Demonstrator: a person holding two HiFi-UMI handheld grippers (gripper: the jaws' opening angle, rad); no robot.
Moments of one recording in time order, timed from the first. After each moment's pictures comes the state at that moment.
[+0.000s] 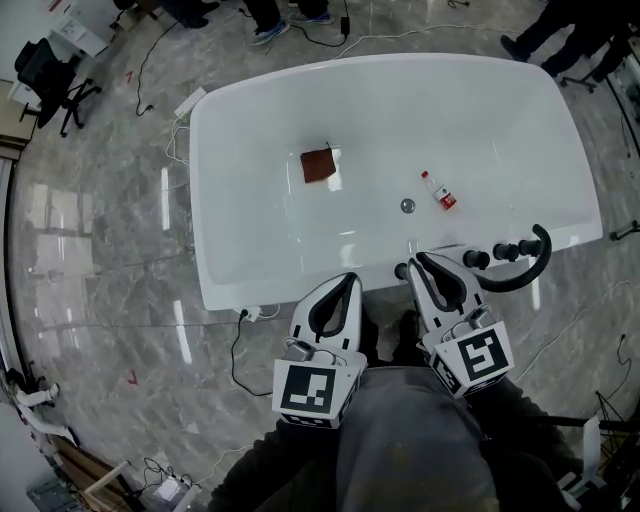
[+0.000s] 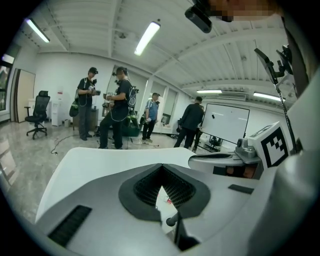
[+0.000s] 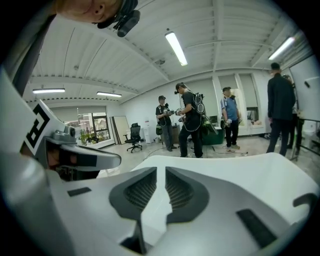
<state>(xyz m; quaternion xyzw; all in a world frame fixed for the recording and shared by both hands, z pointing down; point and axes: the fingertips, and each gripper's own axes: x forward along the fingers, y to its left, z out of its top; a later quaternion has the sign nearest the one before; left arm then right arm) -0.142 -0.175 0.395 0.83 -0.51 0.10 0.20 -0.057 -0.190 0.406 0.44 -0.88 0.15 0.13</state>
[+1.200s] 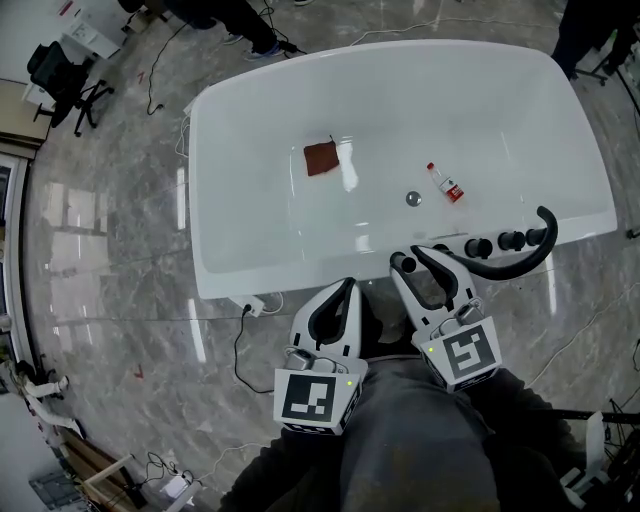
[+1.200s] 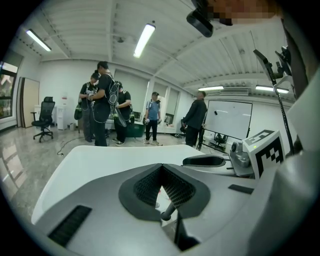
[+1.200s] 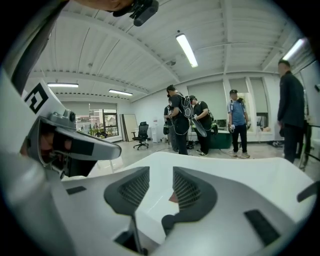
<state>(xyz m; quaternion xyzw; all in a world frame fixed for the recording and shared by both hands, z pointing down) -0.105 -0.137 0.423 0.81 -0.54 0.12 0.19 -0.035 -0.165 0.447 0.41 -0.89 0.10 0.15</state>
